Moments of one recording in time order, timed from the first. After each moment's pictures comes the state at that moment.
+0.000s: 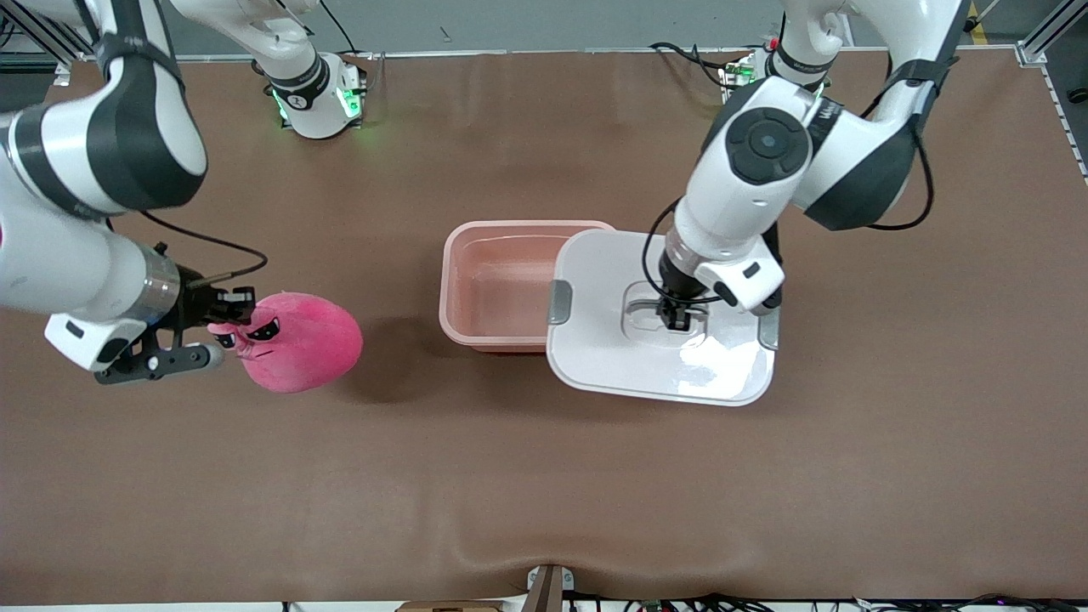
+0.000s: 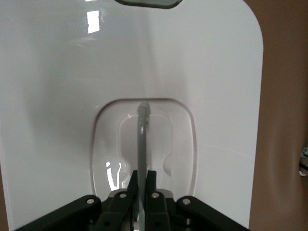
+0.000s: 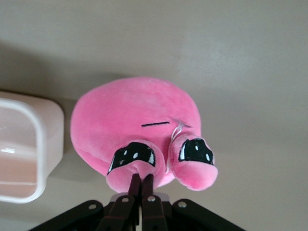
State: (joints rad) left arm -0.21 0.39 -0.38 -1.46 0.11 1.87 -2.00; right arm 0.13 0.36 0.08 -1.29 0.02 1.51 0.02
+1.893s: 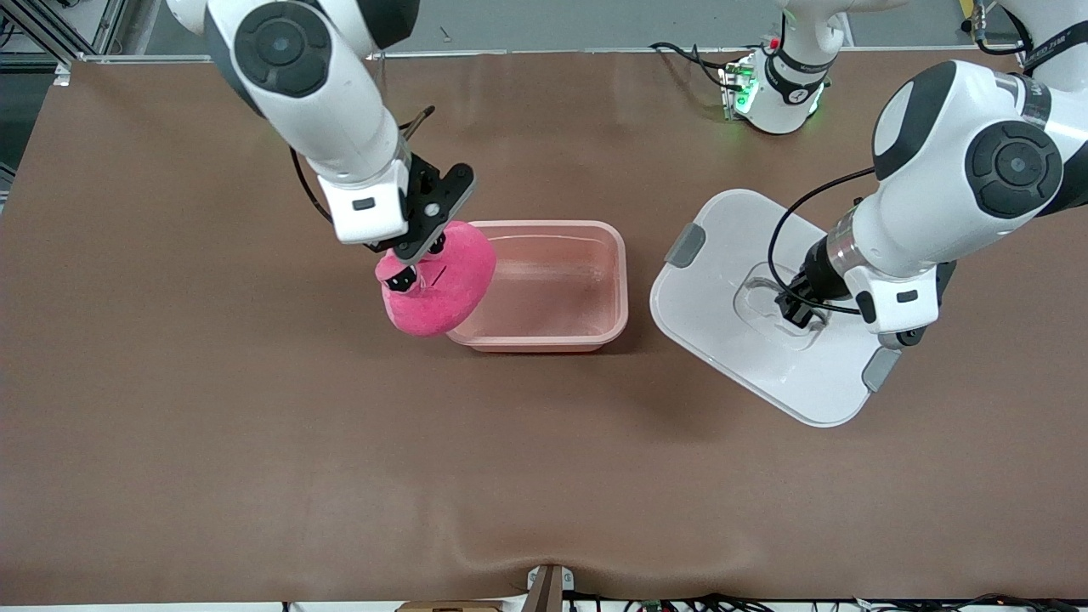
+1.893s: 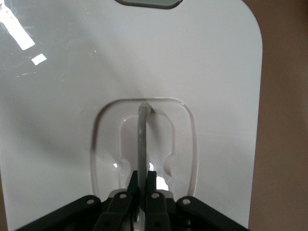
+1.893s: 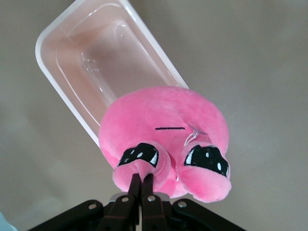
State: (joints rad) left arm 0.02 0.30 -0.39 -1.46 0.02 1.68 -1.33; right arm 0.52 0.31 0.08 -1.29 0.04 1.53 -0.42
